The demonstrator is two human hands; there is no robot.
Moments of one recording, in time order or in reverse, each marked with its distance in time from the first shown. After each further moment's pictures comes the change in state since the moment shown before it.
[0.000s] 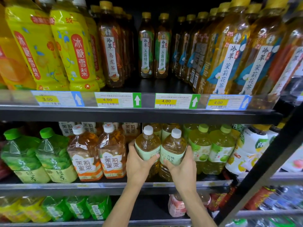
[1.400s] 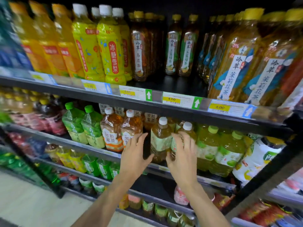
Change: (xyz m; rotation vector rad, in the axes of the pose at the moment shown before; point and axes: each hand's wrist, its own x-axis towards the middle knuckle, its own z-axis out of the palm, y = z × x) left_hand -0.061 0.039 -0.049 0.835 0.069 0.248; right_hand -0.004 -0.043 -0.045 -0.399 -0.244 -0.545
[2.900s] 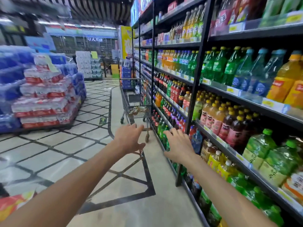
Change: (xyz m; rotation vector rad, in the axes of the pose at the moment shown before) left_hand -0.346 -0.217 -0.460 0.881 -0.063 -0.809; right_hand -0.140 -0.528 0.017 0.130 -0.613 -1.085
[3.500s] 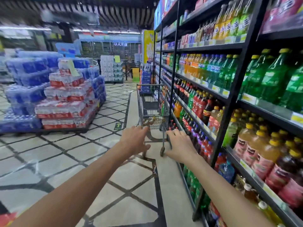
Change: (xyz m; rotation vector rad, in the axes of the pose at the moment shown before) left_hand 0.205 -0.077 0.058 0.049 -0.036 -0.150; right_hand 0.260 0.032 0.033 0.123 -0.019 -0.122
